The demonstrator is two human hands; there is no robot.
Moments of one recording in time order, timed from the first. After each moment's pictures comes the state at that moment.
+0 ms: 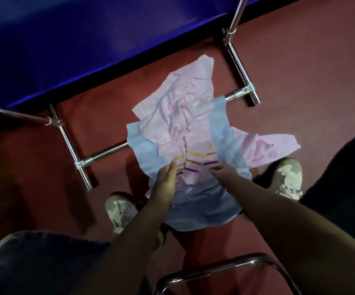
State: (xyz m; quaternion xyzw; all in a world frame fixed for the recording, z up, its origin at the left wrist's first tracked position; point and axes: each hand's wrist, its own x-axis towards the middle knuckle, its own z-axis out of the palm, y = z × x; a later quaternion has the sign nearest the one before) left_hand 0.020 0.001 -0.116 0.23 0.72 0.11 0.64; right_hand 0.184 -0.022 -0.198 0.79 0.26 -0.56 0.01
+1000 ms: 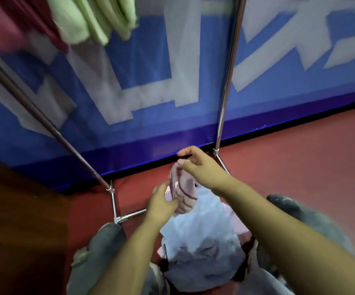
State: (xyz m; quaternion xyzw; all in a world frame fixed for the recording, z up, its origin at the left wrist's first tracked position) left_hand 0.004 -0.026 0.143 0.55 0.64 0.26 0.47; right_hand 0.145 0.003 0.212 0.55 0.53 -0.54 -0.36
